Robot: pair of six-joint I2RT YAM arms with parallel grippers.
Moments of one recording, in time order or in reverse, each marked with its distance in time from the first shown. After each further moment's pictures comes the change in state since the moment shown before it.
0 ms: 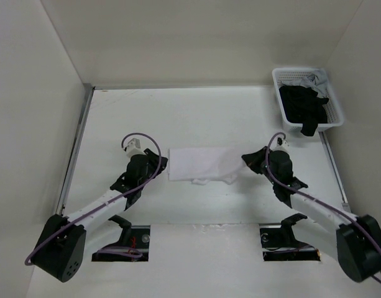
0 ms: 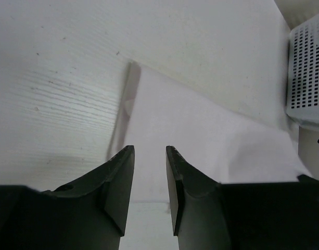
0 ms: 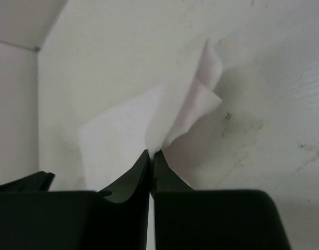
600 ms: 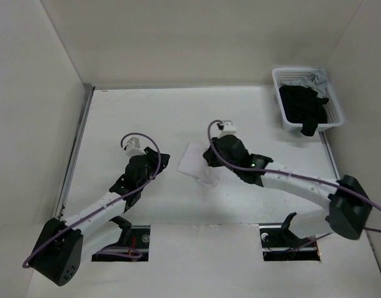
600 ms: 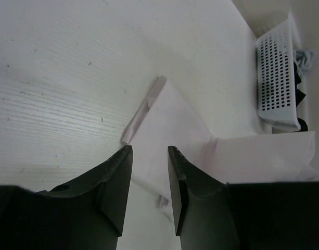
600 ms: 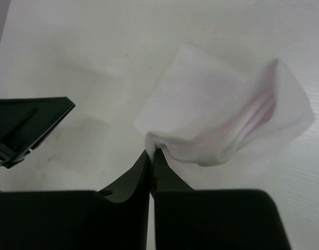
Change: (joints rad) left arm -0.032 -0.023 -0.010 0.072 -0.002 -0.019; right arm 0.484 0.274 0.563 -0.399 0.232 -0.285
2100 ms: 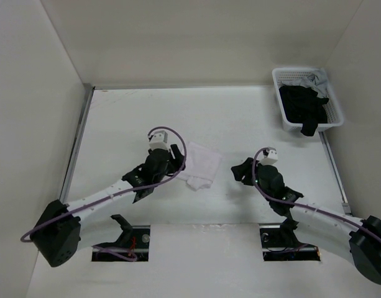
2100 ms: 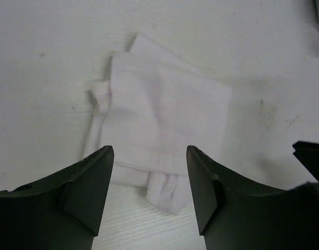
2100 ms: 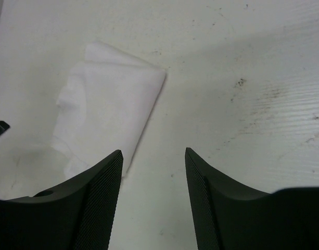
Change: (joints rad) left arm -0.294 0.175 0.253 -0.225 -0.152 0.284; right arm -0.191 -0.388 -0.633 0.362 0.007 0.109
